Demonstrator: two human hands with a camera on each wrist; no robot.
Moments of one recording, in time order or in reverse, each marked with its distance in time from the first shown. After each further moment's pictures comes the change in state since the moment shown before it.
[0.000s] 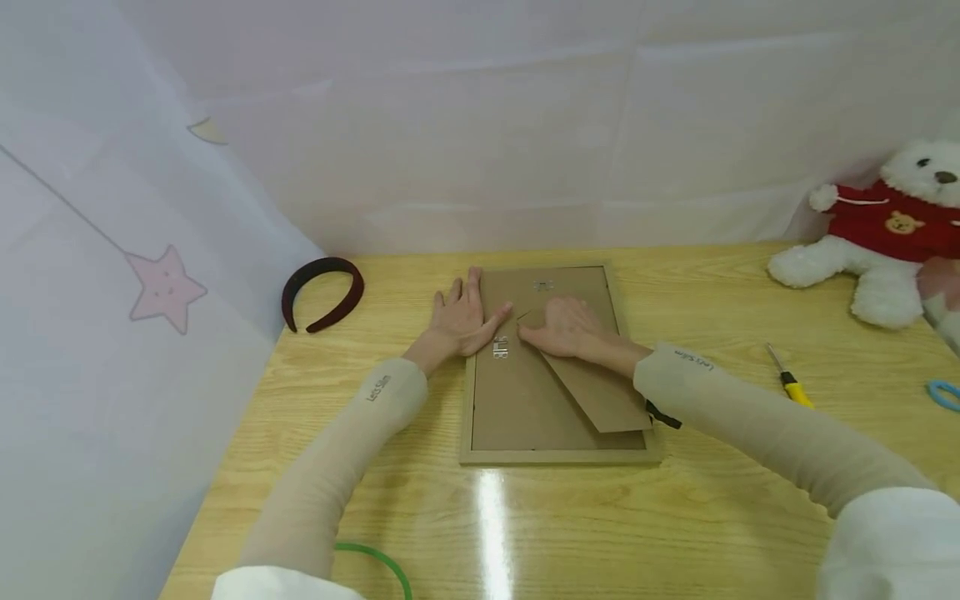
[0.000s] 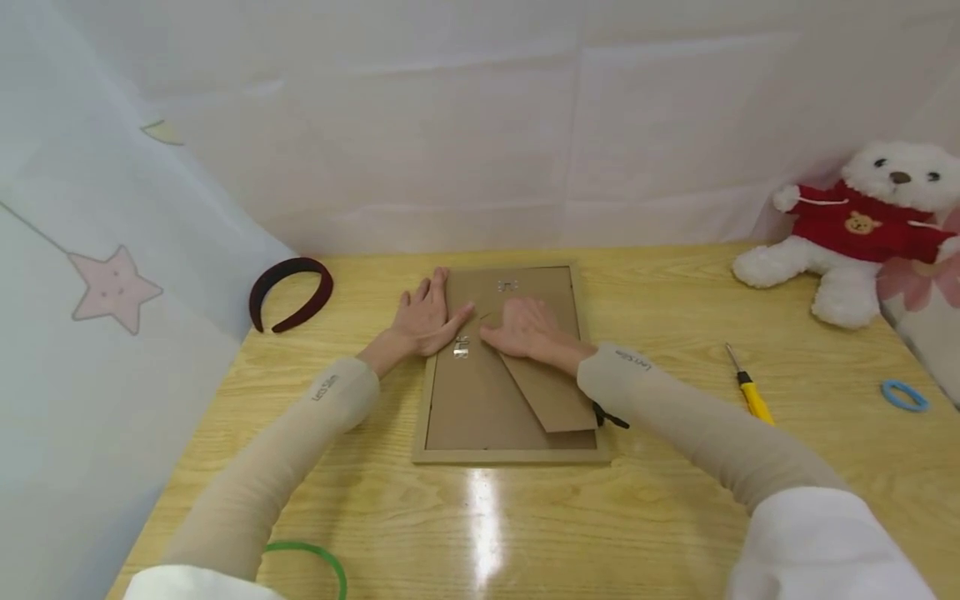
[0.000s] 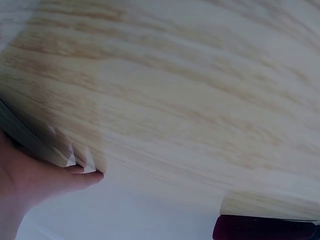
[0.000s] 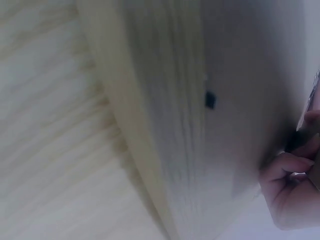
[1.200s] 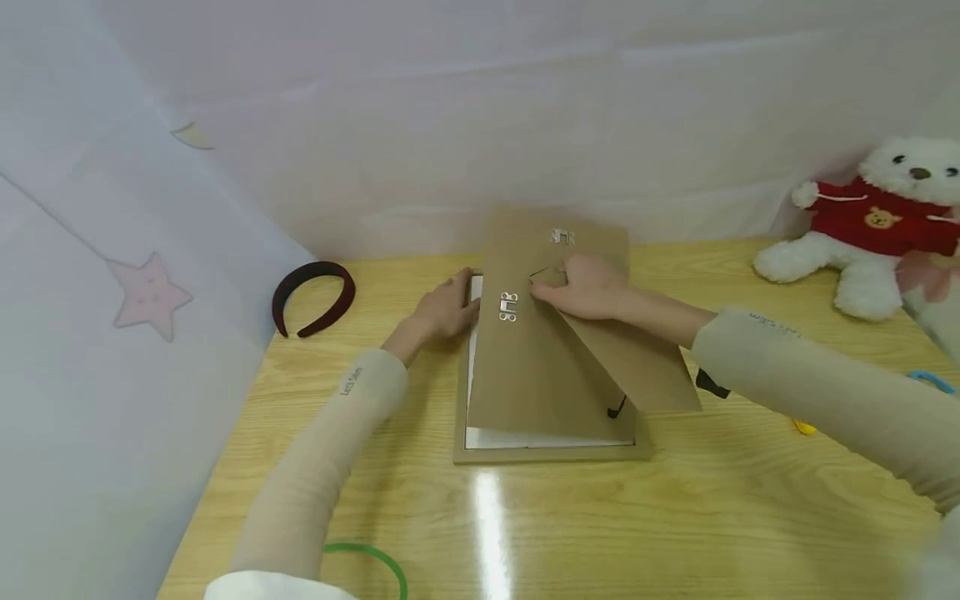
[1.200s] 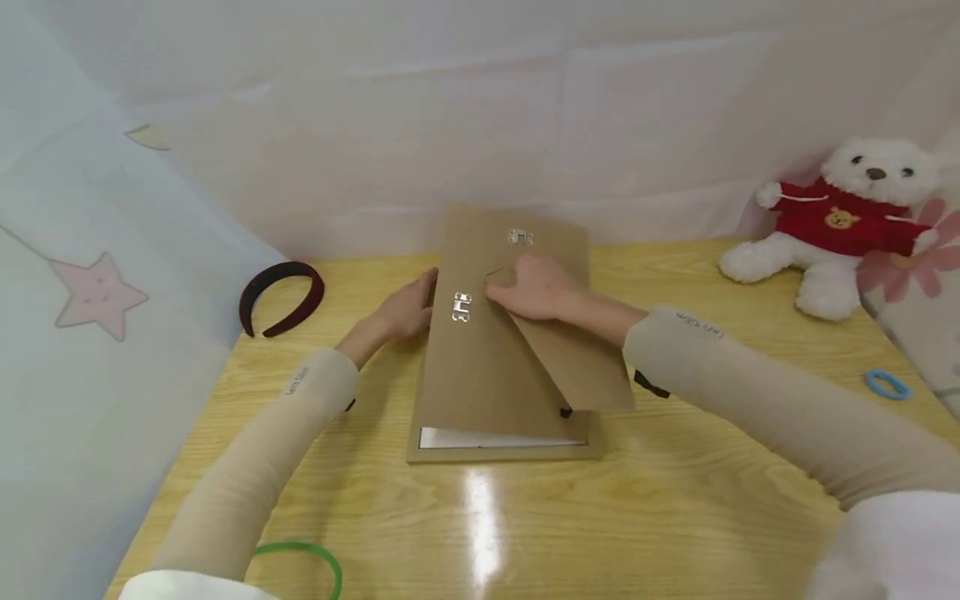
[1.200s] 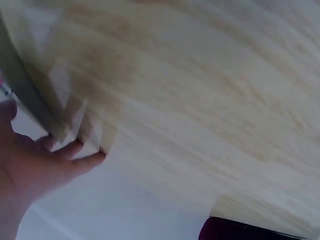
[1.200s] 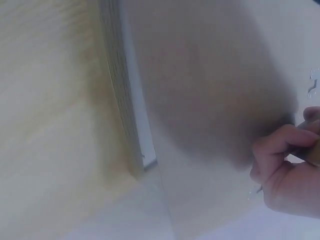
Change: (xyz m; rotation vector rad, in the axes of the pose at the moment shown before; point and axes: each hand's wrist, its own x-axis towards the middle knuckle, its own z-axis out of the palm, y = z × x) left_hand 0.004 -0.016 -0.030 -0.140 -0.054 0.096; right_hand -0.026 -0.014 -0.088 0.078 0.033 -0.045
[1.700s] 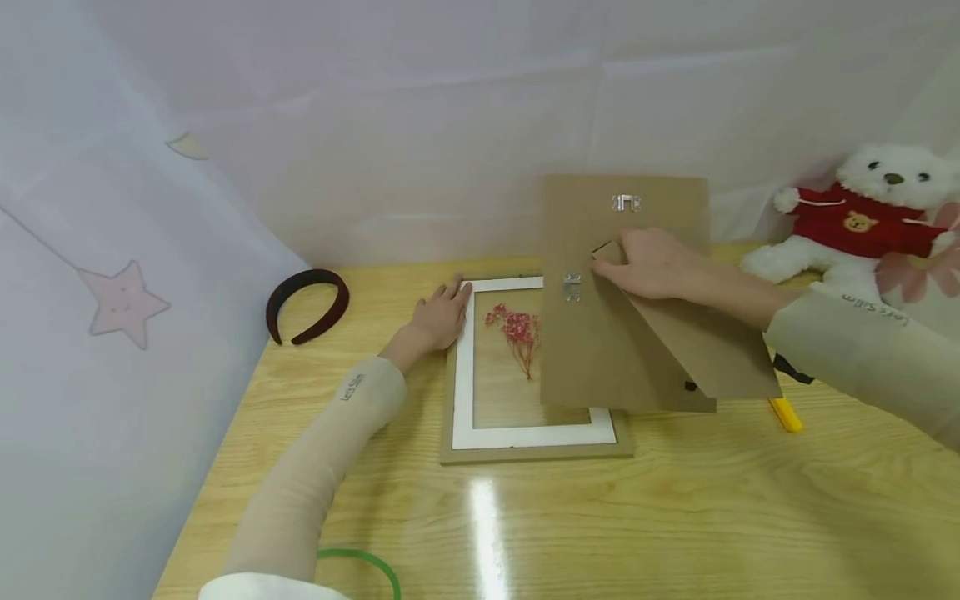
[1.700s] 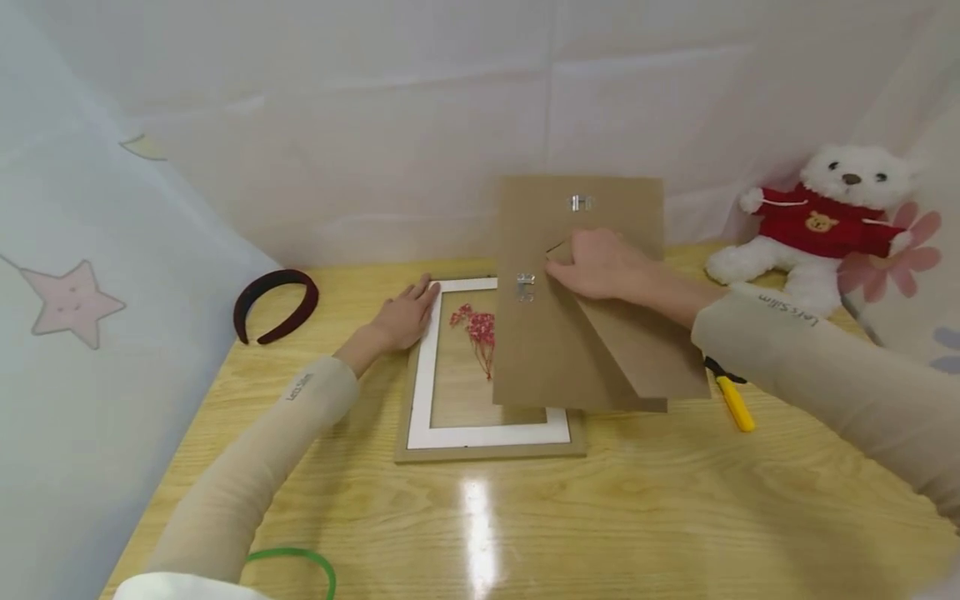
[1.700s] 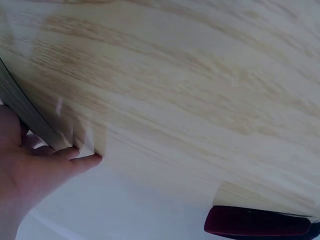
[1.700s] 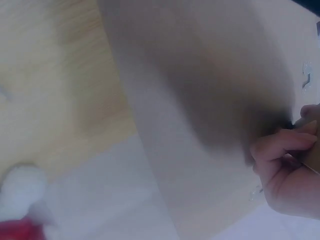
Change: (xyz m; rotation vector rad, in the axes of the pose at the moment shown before) left_hand -0.002 0.002 0.009 0.269 -0.020 0.043; right_hand -0.037 0.034 -0.072 -0.259 -0.008 0.042
